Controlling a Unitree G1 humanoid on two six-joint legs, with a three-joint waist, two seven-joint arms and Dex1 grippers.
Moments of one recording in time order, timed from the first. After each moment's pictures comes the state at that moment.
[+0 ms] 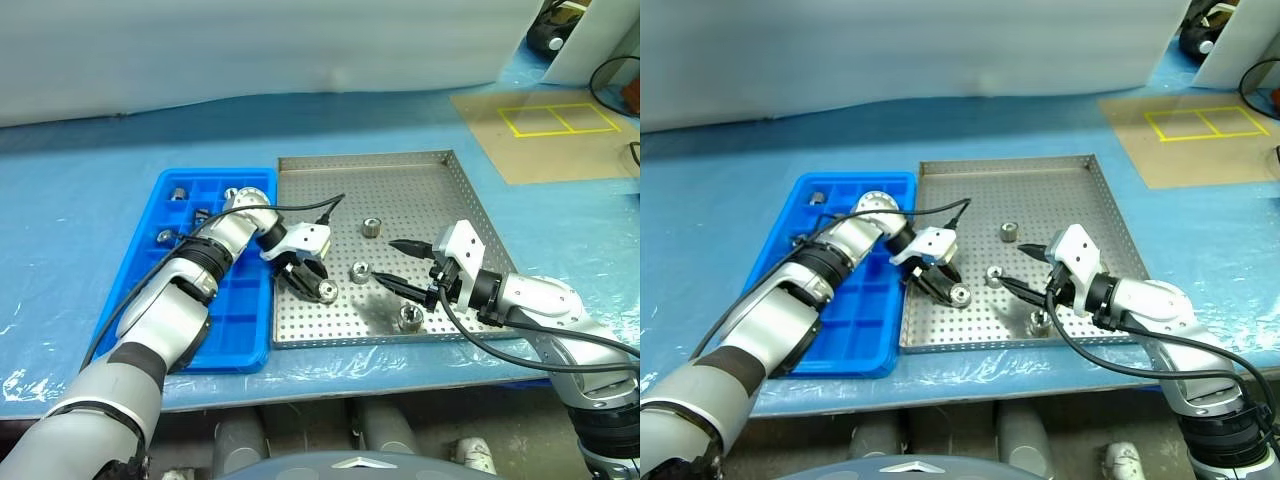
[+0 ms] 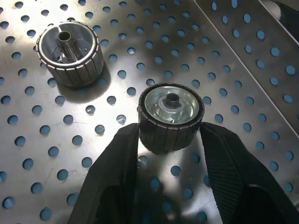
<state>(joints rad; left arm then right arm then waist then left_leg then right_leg) -1.03 0.29 -0.53 0.92 0.05 -0.20 -1.61 -0.09 -0.68 -0.02 -0.50 0.43 0.54 0.78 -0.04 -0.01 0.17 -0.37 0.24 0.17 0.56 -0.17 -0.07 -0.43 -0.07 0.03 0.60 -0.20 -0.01</state>
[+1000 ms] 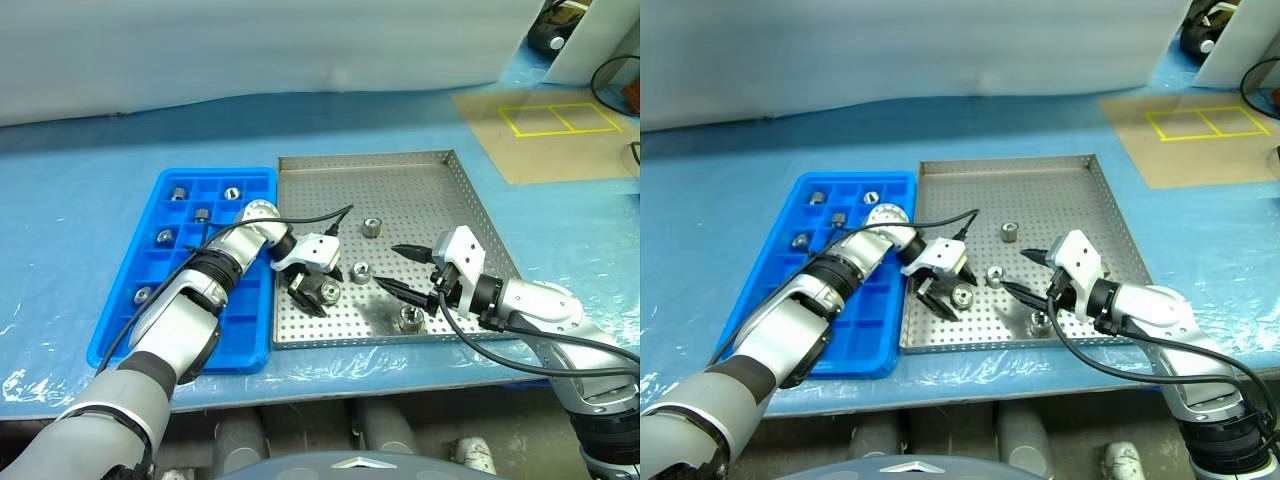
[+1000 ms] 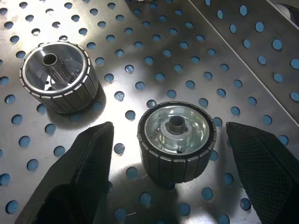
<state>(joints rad) -0.98 0.23 -0.47 0.91 0.11 -0.26 -1.57 -0.06 -0.68 -0.02 -0.50 0.41 0.53 0.78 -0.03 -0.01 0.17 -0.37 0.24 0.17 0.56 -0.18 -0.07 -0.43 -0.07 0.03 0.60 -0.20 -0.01</state>
